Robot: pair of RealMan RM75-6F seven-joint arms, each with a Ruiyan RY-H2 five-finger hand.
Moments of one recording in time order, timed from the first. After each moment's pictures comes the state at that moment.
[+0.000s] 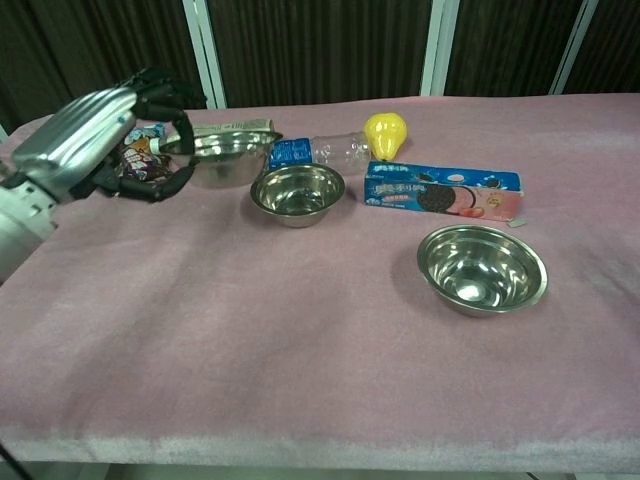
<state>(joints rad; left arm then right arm) -0.59 -1.77 -0.23 -1.08 1.63 1.35 -0.02 -0.02 -1.12 -0.08 -1.46 -1.70 1.59 0.12</state>
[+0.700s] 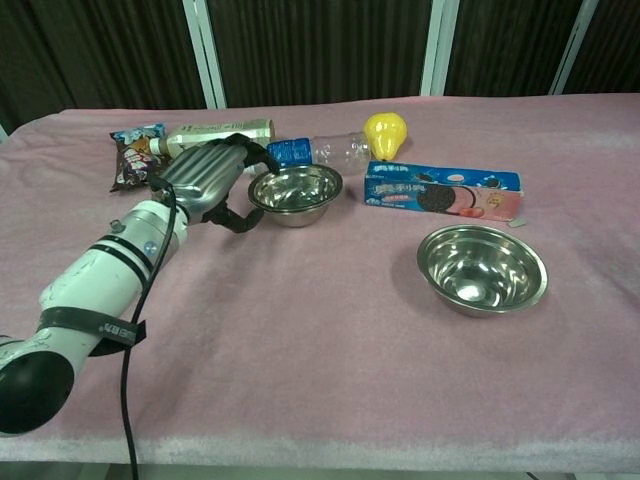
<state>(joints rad) -0.81 -2.07 -0.32 -0.73 1.37 1.08 0.16 -0.04 -1.10 -0.06 -1.44 -1.68 1.63 0.23</state>
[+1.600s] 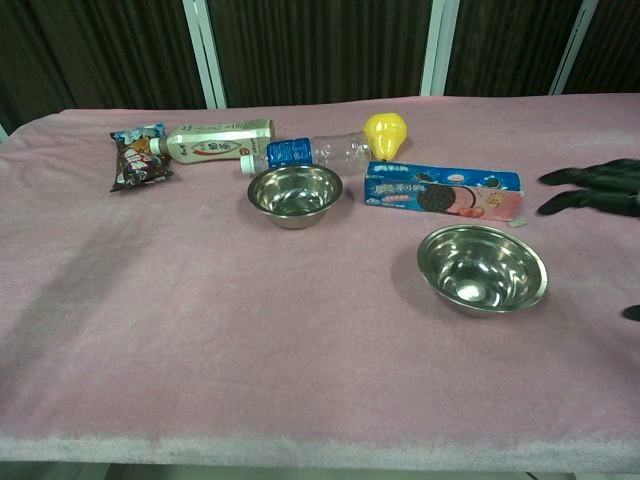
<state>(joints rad) -0.25 -1.44 0.03 -1.34 1.55 1.60 0.14 0.34 -1.27 0.02 -1.52 -1.76 1.11 -0.16</state>
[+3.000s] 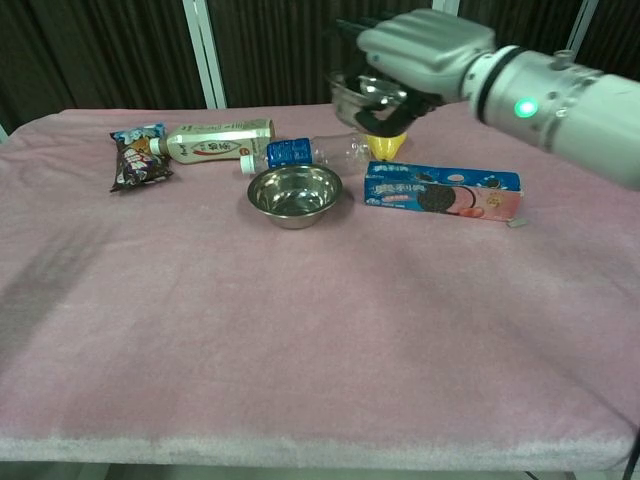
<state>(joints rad) -0.17 -1.47 -0.02 -1.19 1.56 1.58 -0.06 0.83 -1.62 0.37 -1.35 -1.39 0.93 -0.54</state>
